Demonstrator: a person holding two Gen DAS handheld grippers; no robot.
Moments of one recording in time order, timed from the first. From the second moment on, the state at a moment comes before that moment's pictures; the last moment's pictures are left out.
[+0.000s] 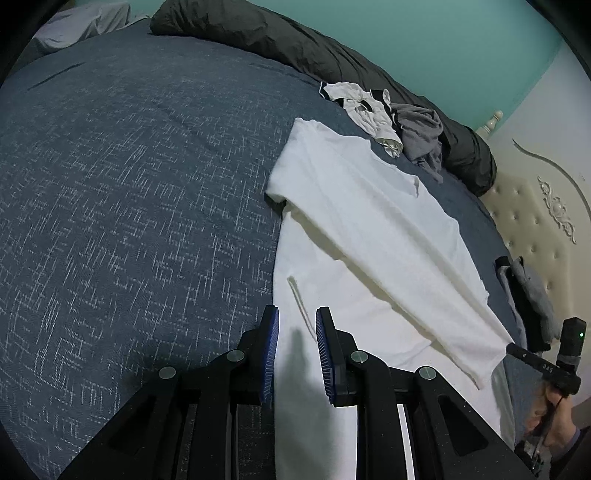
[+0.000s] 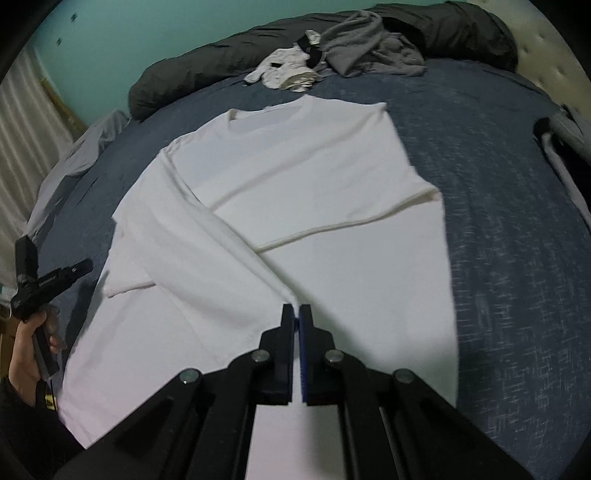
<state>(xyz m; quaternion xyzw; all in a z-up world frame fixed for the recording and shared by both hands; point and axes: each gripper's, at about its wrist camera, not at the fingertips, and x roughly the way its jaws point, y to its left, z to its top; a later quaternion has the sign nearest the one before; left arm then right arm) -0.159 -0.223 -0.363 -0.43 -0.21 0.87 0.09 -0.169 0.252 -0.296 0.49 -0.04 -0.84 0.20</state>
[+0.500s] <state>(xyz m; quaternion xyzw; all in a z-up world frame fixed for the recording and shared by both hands) -0.228 -0.221 -0.360 -0.44 -0.14 0.88 0.08 -0.189 0.293 -0.286 0.47 -0.10 -0.86 0.19</state>
